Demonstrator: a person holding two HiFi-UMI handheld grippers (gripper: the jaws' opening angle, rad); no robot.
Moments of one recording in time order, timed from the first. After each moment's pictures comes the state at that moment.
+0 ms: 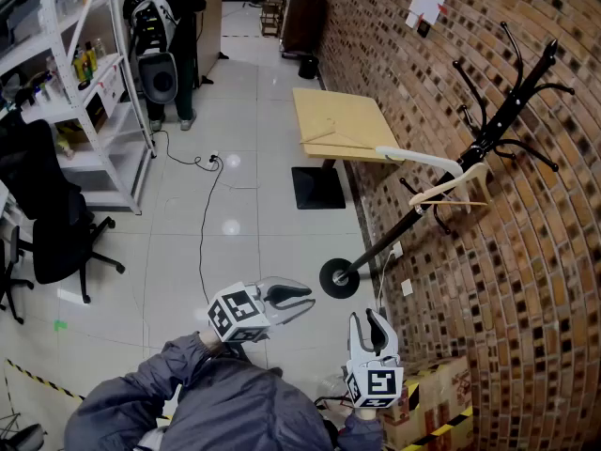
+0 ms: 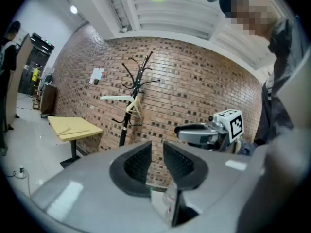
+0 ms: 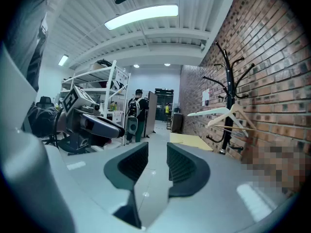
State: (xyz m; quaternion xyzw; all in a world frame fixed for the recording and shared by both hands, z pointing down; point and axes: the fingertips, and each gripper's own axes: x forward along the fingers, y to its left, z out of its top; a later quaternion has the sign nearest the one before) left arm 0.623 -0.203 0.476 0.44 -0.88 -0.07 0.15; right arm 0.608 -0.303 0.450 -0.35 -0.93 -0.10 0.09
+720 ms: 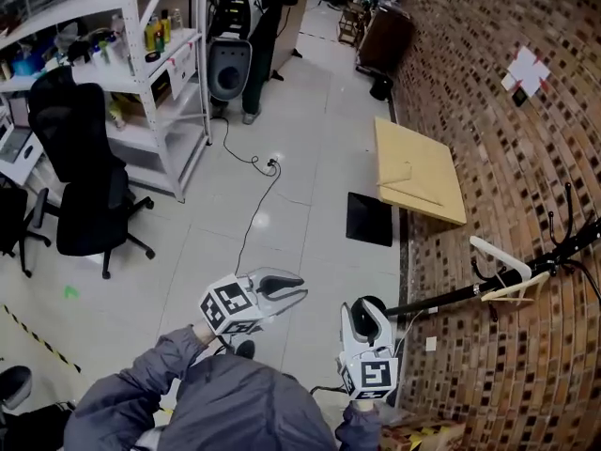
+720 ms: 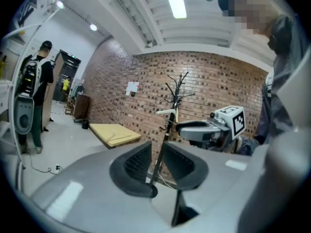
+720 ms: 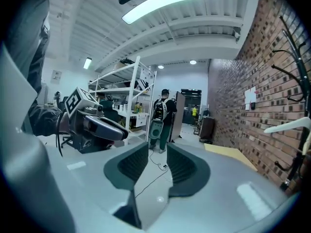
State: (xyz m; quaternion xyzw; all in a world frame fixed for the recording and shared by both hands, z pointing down) left arm 0.576 0.060 0.473 0.31 -0.94 -0.09 0.13; right arm 0.542 -0.027 0.441 -0.49 -0.86 -0.13 0.07
